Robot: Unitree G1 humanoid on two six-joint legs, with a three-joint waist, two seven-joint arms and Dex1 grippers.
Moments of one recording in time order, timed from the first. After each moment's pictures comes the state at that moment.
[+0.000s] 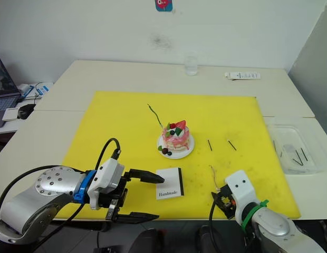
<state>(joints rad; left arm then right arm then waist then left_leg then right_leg) -0.10 0.84 -0.04 -0.63 -0.66 0.52 -1.15 0.25 -0.52 0.02 -1.01 0.45 1.16 0.15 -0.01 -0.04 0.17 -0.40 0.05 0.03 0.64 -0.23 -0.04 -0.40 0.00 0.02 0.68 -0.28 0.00</state>
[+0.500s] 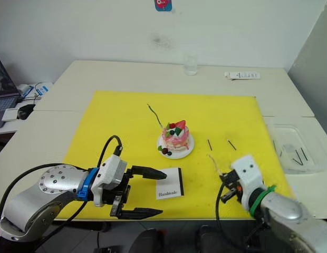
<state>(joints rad) -0.12 0.82 -0.05 -0.64 -0.71 0.56 -1.10 0.04 -0.72 -0.26 -1.00 0.67 1.24 0.33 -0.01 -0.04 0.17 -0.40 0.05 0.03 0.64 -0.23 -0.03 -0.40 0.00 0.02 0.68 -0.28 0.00</state>
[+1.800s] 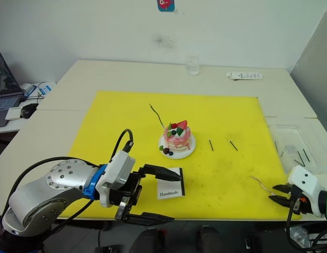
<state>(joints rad) -0.26 0.80 -0.12 -0.72 -0.83 0.65 -1.04 0.38 -1.04 -0.41 -0.29 0.33 0.42 1.12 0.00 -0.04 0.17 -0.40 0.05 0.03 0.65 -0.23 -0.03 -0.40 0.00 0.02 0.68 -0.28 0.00</state>
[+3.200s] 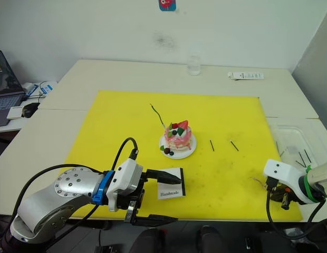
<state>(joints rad) -0.18 0.78 -0.17 -0.72 -0.68 0.60 -1.02 -0.01 -1.39 0.06 -0.47 0.30 0.97 1.05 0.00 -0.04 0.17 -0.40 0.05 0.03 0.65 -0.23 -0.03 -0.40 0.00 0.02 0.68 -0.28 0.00</state>
